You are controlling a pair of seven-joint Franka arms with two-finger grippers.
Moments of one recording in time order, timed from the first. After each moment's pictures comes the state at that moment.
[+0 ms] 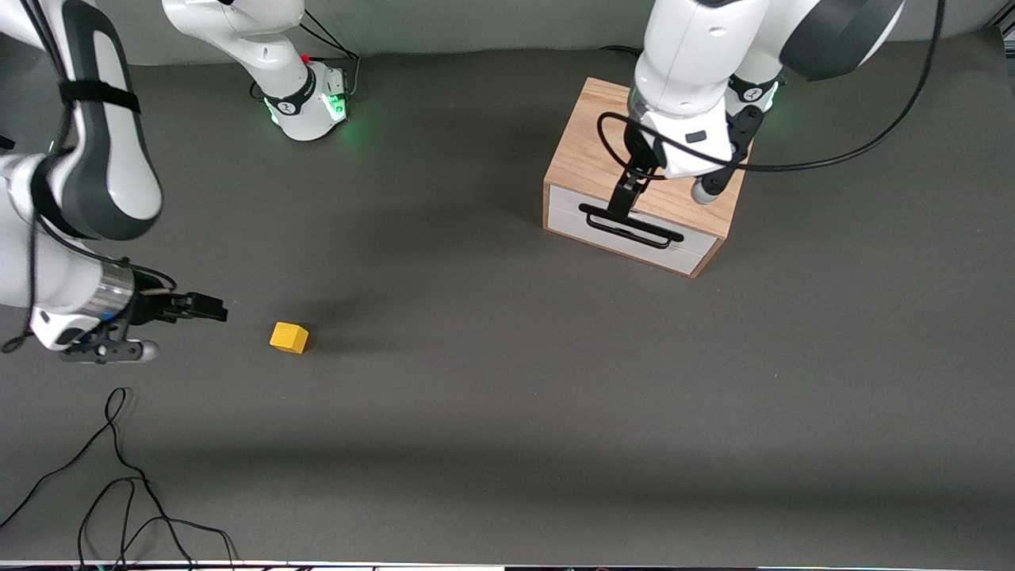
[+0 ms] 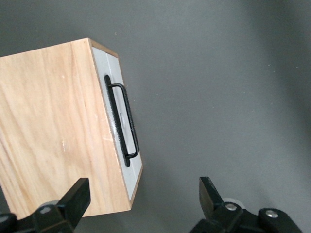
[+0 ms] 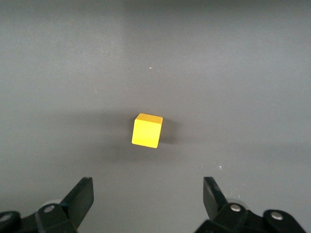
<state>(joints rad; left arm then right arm) -0.09 0.12 -0.58 -1.55 0.02 1.60 -1.69 0.05 0.25 -0.09 -1.78 0.10 1.94 -0.05</state>
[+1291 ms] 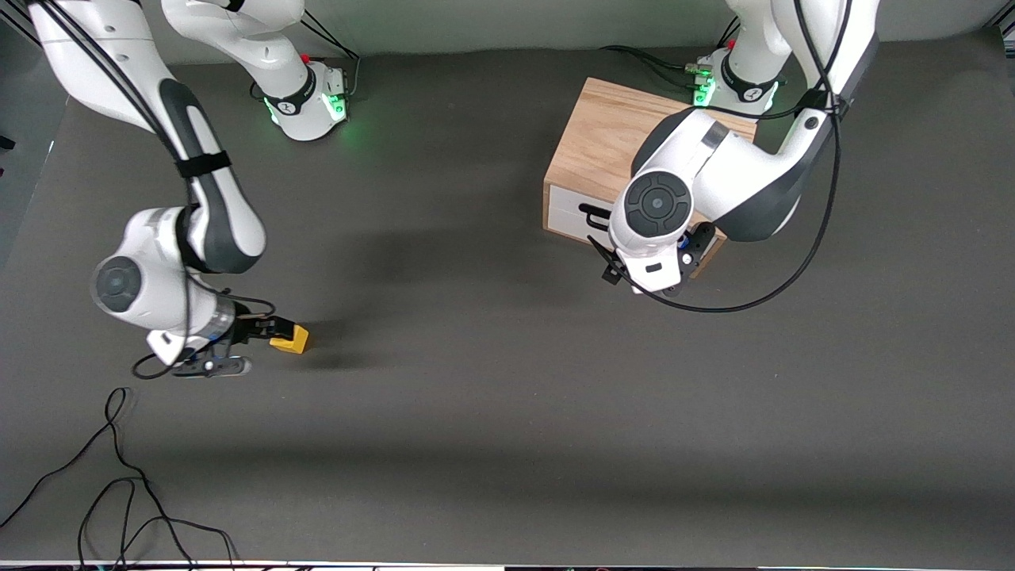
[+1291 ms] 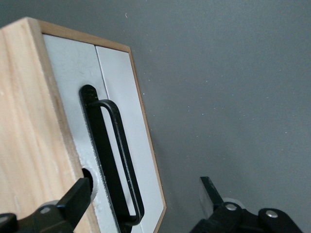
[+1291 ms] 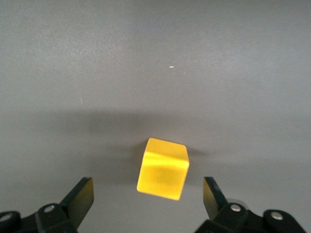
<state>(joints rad) -0.08 0.40 -0.57 -1.70 0.11 1.75 -1.69 0.15 0.39 -0.09 -2.01 0.10 2.37 -0.03</state>
